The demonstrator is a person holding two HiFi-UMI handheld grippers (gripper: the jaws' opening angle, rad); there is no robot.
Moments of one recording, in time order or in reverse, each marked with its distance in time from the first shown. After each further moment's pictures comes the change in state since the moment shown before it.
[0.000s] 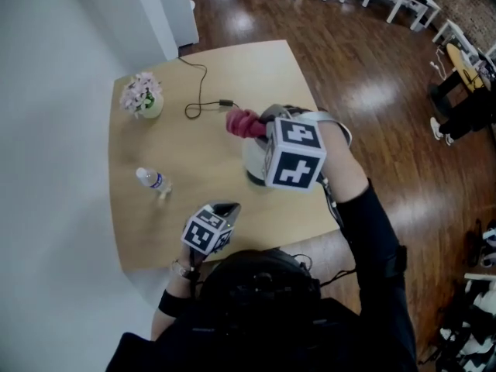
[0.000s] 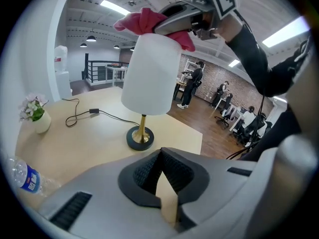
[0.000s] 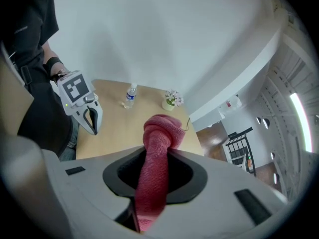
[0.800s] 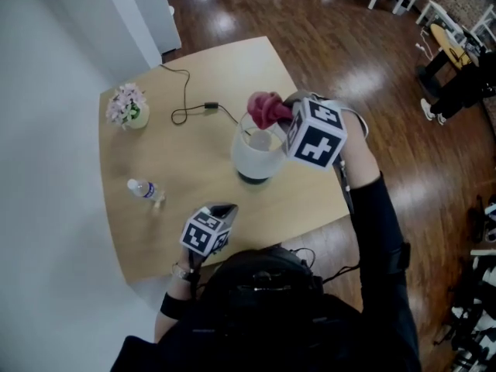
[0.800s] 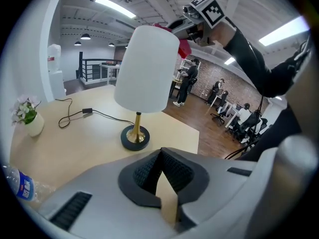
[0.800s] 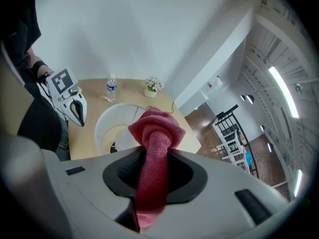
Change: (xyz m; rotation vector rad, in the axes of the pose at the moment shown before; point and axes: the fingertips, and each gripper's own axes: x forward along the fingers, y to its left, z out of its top) left arm 0.012 -0.007 -0.001 0.034 0.027 -0.044; right arm -0.010 -0.036 -0.090 0.218 0.091 -0.098
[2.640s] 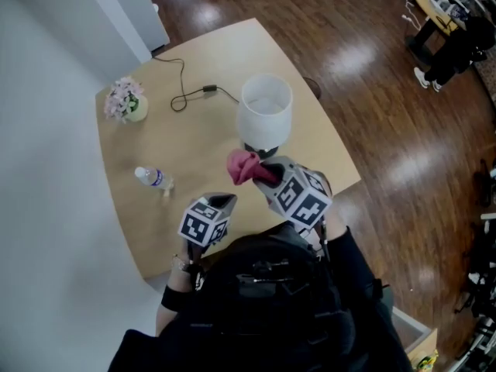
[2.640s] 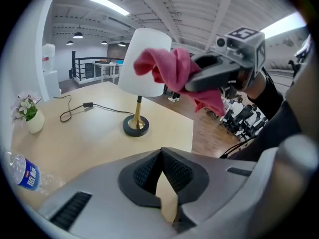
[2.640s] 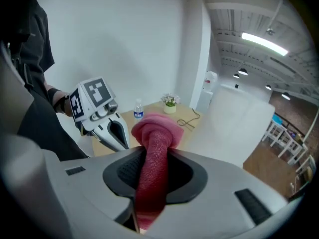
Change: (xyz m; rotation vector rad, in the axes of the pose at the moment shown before) left arm -0.034 0.005 -0.051 0.055 0.038 -0.054; right arm 0.018 0.227 0.027 0.450 -0.295 0.203
